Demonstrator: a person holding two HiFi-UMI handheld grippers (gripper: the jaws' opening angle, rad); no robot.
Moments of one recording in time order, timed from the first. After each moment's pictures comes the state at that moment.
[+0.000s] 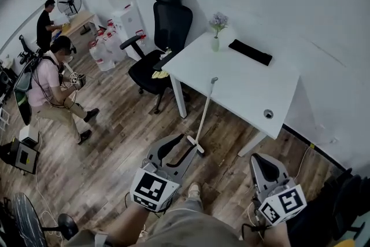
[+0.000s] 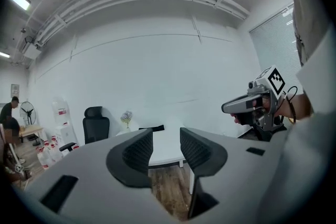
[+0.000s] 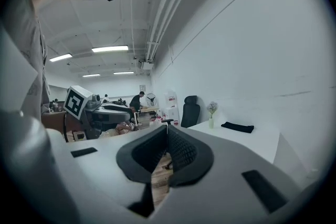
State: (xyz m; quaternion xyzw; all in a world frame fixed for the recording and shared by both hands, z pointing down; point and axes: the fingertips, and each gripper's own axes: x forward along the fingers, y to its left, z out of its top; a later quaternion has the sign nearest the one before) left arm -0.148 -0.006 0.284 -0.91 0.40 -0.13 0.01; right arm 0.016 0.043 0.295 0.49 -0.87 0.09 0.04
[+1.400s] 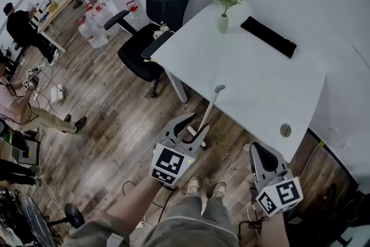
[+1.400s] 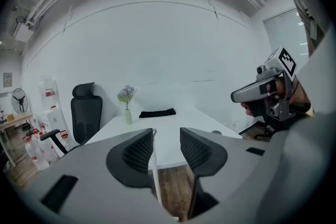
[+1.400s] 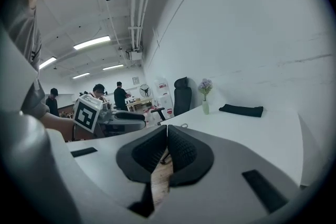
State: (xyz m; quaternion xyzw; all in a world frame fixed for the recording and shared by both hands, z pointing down) left arm -0.098 -0.266 0.442 -0.90 0.38 -0.18 -0.04; right arm 0.038 -0.193 0.415 0.48 -0.85 0.18 0.07
